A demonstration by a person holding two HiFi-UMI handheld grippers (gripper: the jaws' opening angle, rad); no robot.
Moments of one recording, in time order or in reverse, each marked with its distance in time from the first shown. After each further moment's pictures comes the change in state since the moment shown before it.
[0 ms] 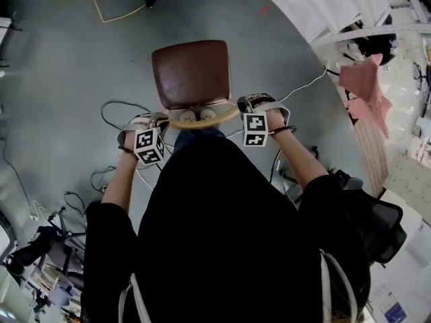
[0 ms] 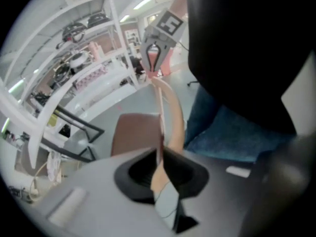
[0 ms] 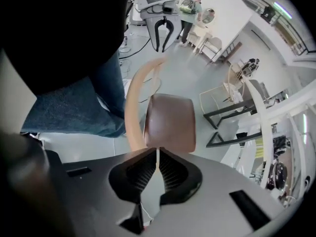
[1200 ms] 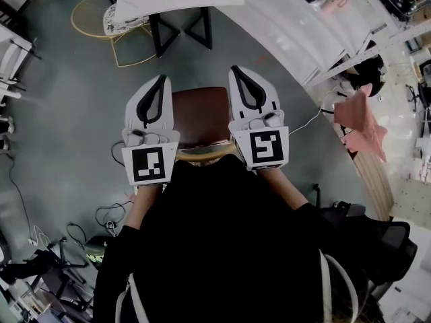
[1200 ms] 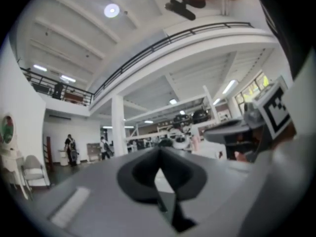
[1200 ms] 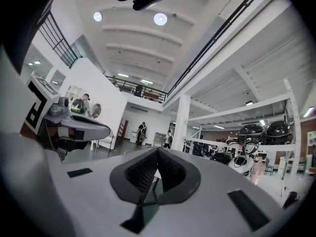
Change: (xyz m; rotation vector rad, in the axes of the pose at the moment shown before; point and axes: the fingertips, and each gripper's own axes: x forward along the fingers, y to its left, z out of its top) left arm -0.368 0.200 0.178 -0.594 -0.938 1.056; right arm -0.380 -0.234 0.092 0.873 -0.979 -0.980
